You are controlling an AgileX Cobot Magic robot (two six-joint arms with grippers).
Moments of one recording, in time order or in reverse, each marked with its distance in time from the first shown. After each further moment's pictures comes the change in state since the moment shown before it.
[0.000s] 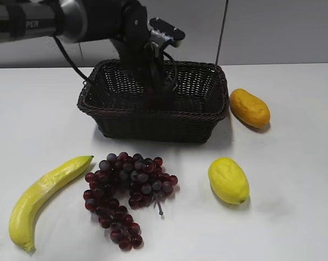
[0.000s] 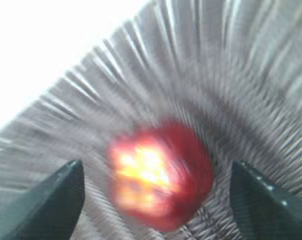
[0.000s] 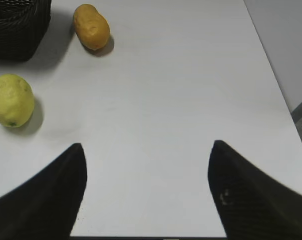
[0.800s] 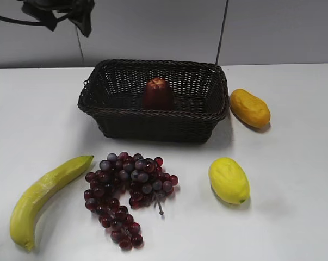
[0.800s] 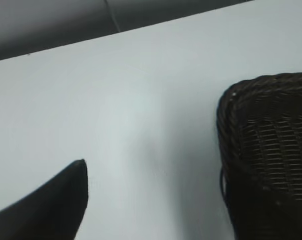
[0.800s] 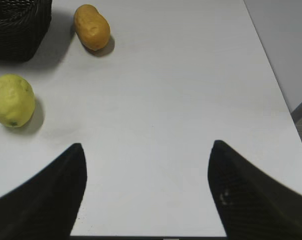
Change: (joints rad) left arm 0.319 -0.123 -0.252 -0.003 0.406 -0.184; right arm 0.000 0.000 0.000 0.000 0.000 0.000
